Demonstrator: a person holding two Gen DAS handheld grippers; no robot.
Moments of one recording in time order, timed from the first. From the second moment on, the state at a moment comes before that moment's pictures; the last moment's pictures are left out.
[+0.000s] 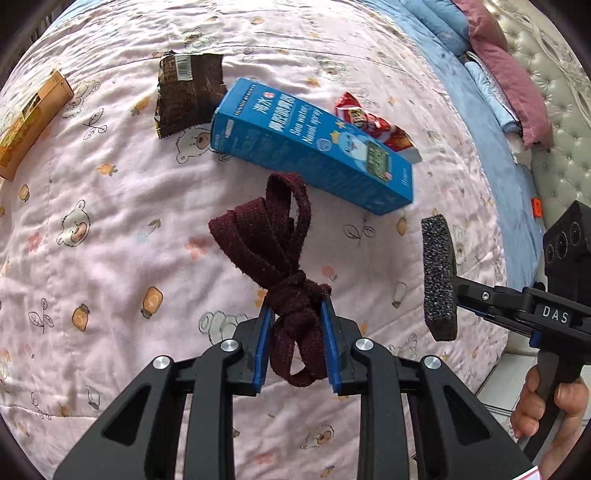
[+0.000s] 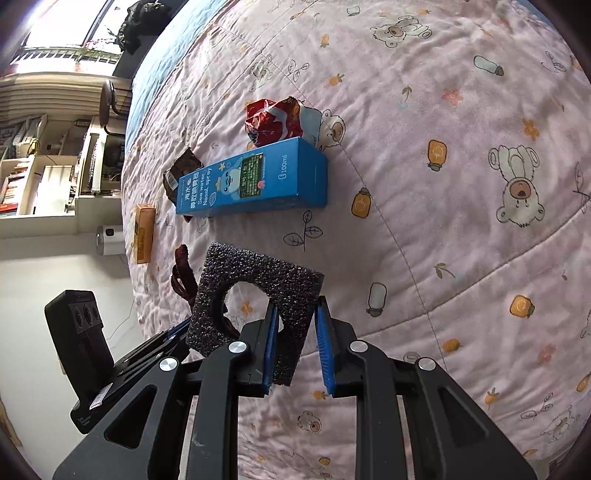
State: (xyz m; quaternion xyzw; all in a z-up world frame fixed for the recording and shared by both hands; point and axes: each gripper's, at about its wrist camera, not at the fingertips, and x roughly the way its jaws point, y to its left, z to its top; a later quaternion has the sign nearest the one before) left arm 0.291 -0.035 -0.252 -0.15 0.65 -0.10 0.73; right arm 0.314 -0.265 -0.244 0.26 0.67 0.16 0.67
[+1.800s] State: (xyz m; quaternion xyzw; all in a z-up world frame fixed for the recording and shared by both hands) left arm -0.118 -0.483 -0.246 0.14 0.68 -0.44 0.57; right arm -0.244 -0.638 -0.223 0.47 0.55 -0.14 0.68
